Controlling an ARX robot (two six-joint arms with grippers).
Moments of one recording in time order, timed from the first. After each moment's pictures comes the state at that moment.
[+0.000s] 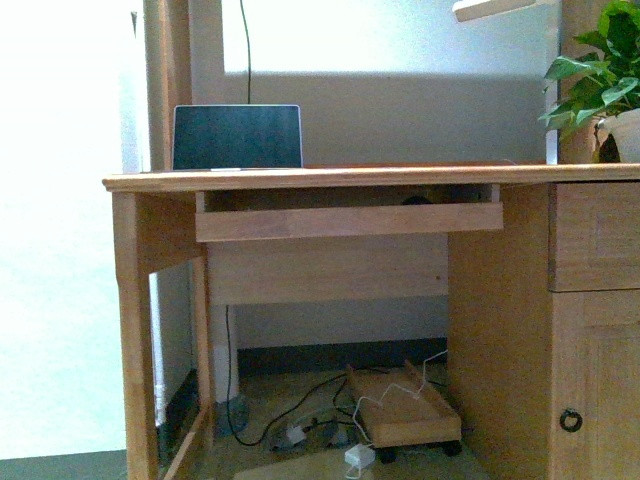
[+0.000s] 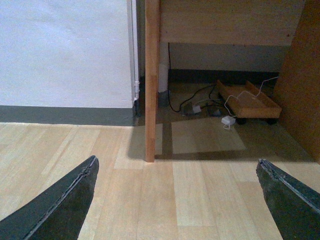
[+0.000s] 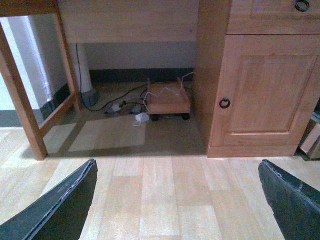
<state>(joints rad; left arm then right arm) 0.00 0.00 0.01 0.00 0.00 -0.01 0.00 0.00 0.02 0.00 0.00 0.00</state>
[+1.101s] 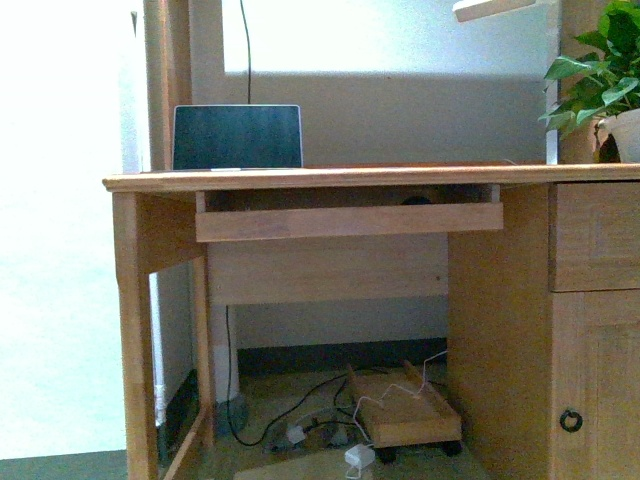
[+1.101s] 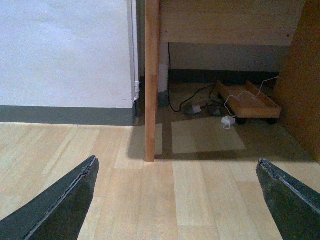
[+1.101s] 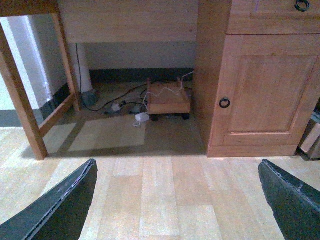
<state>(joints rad) 0.00 0.00 0.01 0.00 0.00 -0.01 0.00 0.00 0.02 0.00 0.00 0.00</state>
